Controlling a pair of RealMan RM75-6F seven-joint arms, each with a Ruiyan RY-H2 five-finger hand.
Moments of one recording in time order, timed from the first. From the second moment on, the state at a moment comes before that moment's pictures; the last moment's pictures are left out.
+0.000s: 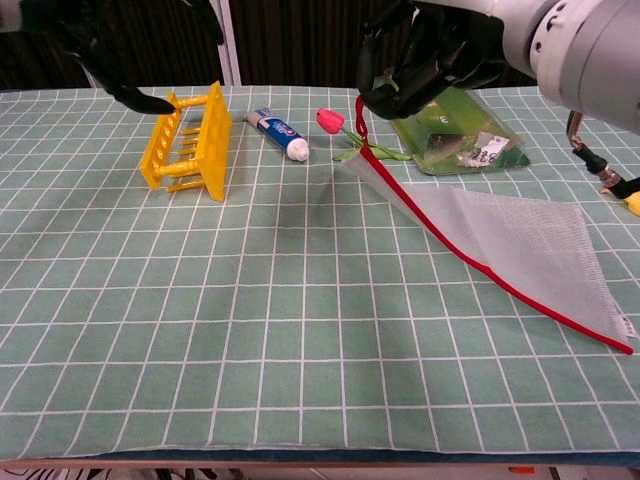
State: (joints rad) left arm -0.72 -1.23 -0.30 -1.85 1.18 0.91 0.39; right arm 0.71 -1.55 0.39 -2.08 -0.86 1.25 -0.68
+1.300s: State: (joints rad) left arm -1.02 -1.58 -0.29 -1.72 0.93 0.92 0.51; right arm 0.75 -1.46 0.35 -2.15 -0.84 1.31 -0.61
